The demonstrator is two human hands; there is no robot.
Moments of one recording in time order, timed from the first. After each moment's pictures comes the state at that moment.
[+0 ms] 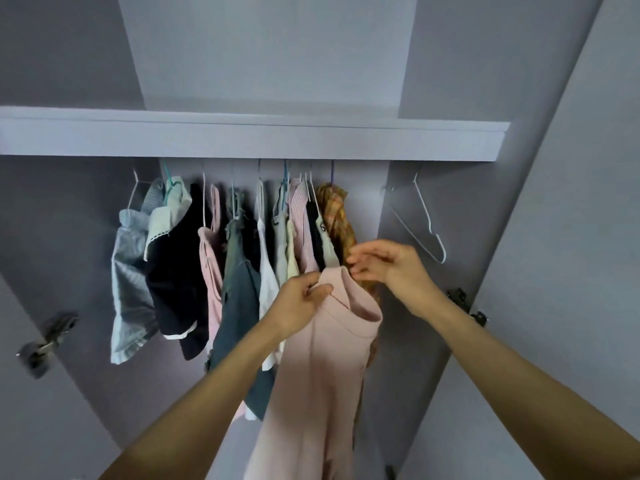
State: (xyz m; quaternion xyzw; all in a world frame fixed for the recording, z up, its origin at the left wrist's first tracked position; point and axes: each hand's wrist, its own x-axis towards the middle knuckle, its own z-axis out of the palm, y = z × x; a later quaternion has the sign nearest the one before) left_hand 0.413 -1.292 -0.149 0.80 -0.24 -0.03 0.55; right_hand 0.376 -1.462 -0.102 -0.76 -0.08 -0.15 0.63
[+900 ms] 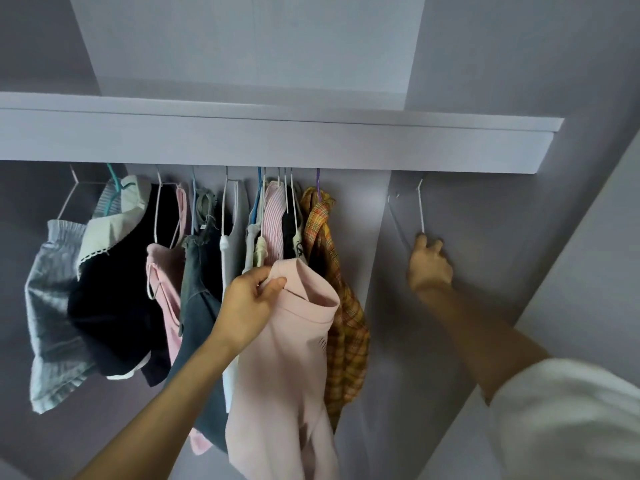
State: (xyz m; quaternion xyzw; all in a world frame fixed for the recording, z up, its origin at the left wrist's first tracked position) left_hand 0.506 -1.316 -0.155 0.82 -0.16 0.11 0.53; right_hand 0.537 -1.601 -0.148 -0.96 0.24 -0.15 0.06
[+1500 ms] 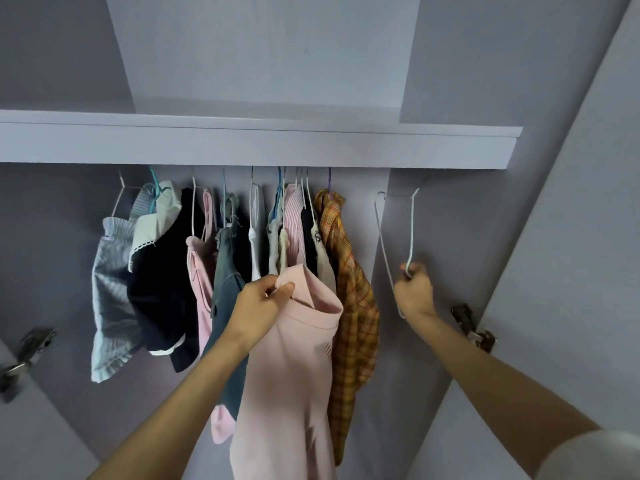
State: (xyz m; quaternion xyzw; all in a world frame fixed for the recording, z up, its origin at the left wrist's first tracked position) left_hand 0.448 -1.277 -0.149 0.81 -0.11 0.03 0.58; right_hand 0.448 -1.522 -0.164 -0.80 0.24 -0.26 0.48
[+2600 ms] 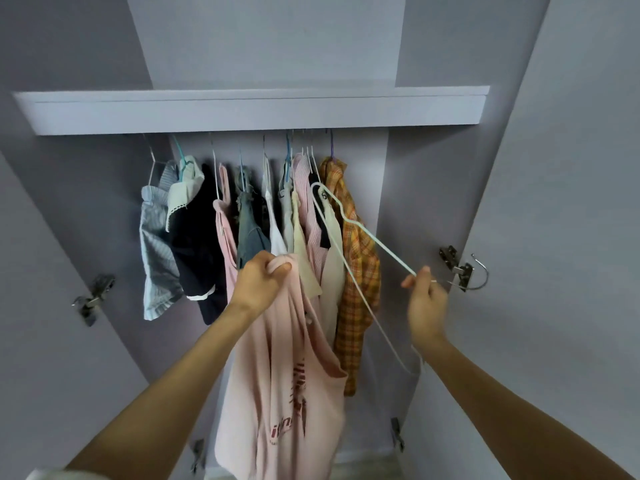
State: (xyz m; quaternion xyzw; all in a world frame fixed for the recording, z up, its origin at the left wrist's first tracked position) left_hand 0.365 -1.237 -0.159 0.88 -0.10 0.08 0.47; right_hand 0.294 -1.461 -0.195 -0.65 0.23 -0.36 0.63
